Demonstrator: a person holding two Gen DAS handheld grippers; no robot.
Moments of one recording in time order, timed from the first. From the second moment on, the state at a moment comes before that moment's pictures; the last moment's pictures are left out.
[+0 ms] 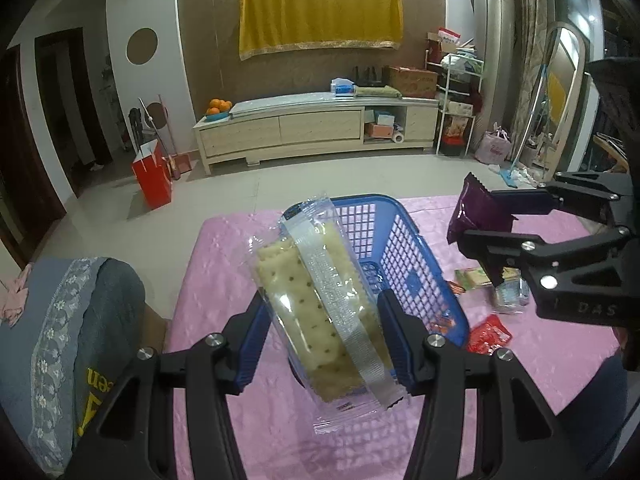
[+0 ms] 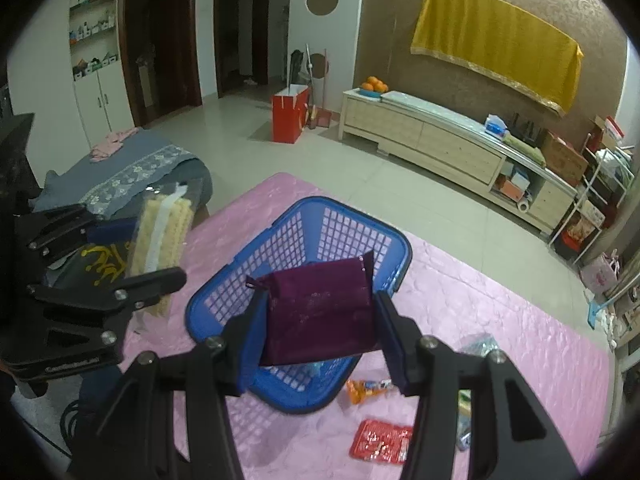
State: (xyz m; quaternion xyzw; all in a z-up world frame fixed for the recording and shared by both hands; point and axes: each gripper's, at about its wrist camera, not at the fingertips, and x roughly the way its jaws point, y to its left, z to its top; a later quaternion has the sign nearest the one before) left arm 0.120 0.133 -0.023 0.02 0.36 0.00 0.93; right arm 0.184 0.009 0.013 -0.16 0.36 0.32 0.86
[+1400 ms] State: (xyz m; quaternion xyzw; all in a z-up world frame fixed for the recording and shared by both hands) left arm 0.184 0.145 -0.058 0.02 0.40 0.01 0.91; right arm 0.262 0.008 -0.041 -0.15 0.41 0.28 0.85
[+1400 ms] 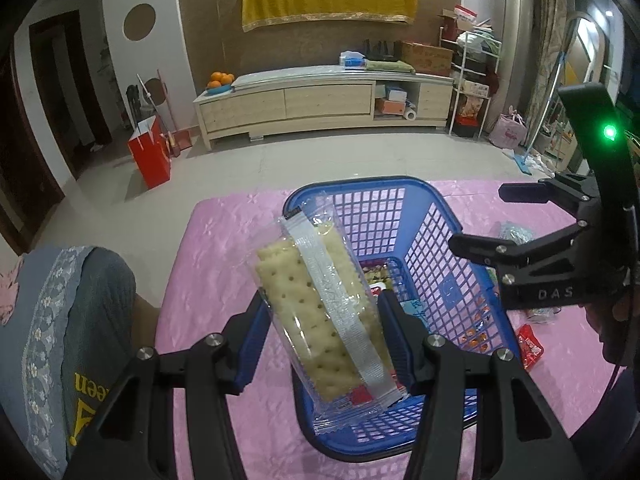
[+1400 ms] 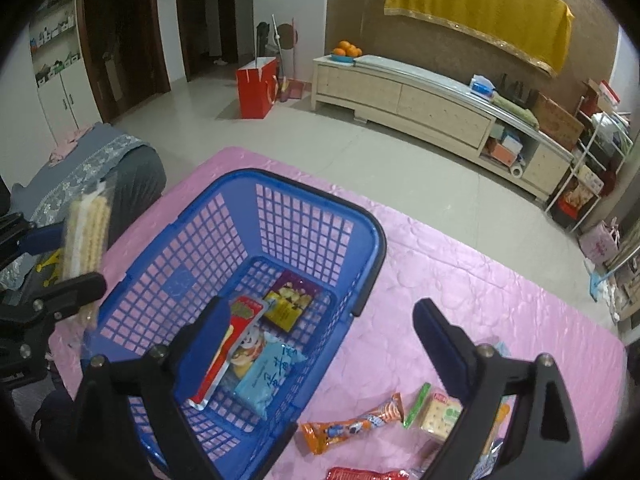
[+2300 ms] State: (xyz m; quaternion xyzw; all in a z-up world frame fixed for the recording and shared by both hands) left arm 0.268 0.119 -0.083 0.06 0.43 -0.04 0.90; right arm 0.287 -0.031 -0.057 -0.08 0.43 0.26 0.86
